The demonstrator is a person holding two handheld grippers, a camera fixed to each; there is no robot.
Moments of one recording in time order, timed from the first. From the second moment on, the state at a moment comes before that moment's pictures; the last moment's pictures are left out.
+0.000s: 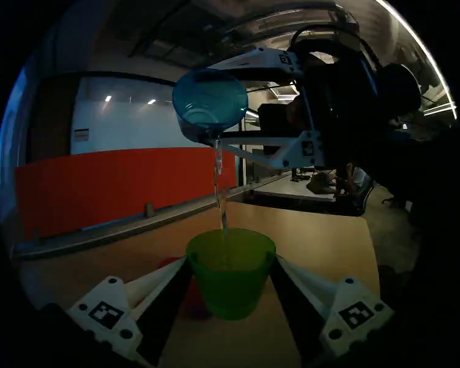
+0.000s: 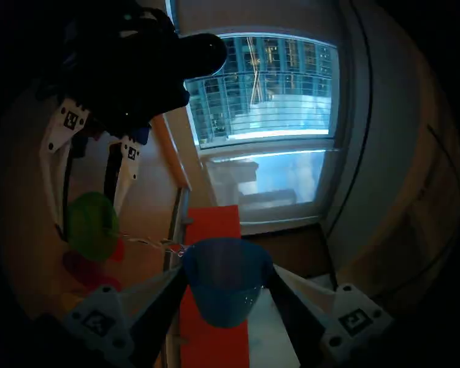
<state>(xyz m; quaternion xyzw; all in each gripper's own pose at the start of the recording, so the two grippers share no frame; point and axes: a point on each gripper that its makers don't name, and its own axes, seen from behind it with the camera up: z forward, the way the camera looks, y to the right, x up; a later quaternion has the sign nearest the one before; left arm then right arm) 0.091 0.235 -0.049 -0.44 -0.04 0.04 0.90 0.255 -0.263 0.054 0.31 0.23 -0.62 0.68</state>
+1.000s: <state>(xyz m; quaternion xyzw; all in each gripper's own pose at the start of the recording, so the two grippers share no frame) 0.092 0.231 -0.046 -0.44 -0.04 0.03 0.90 0.261 -0.288 0.050 0.29 0.27 -0.67 0.63</state>
